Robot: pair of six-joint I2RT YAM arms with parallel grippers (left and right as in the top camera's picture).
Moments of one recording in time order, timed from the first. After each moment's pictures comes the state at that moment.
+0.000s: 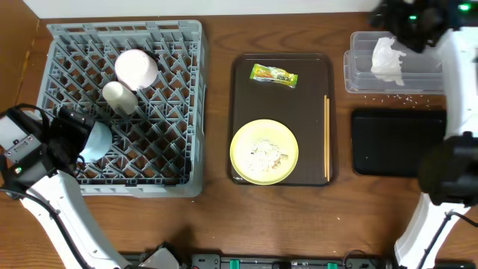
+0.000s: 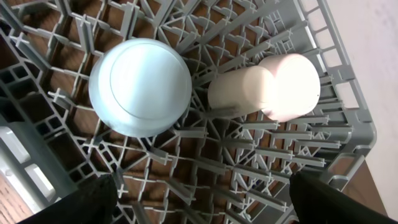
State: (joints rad) left arm 0.72 1.26 1.18 -0.81 0.23 -0.51; right arm -0.01 2.11 2.14 -0.96 -0.30 0.41
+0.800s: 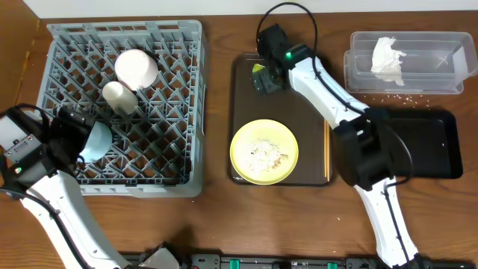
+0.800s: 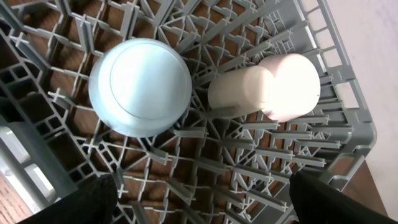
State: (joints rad) left arm 0.72 1.26 1.18 -0.81 0.23 -0.51; right arm 0.51 2.47 2.14 -0.83 0.11 0.07
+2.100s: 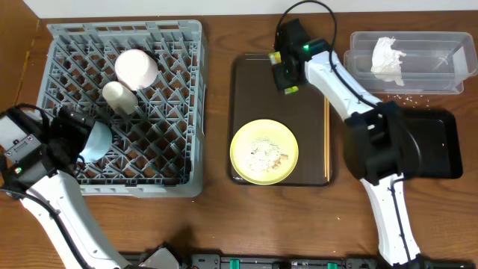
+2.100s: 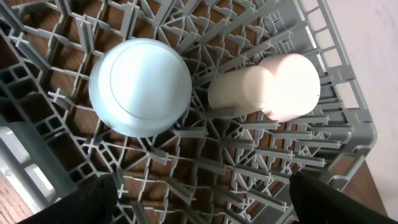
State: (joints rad) left arm 0.72 1.26 1.18 -0.81 0.23 -0.51; right arm 0.42 2.46 2.14 -0.86 -0.03 0.17
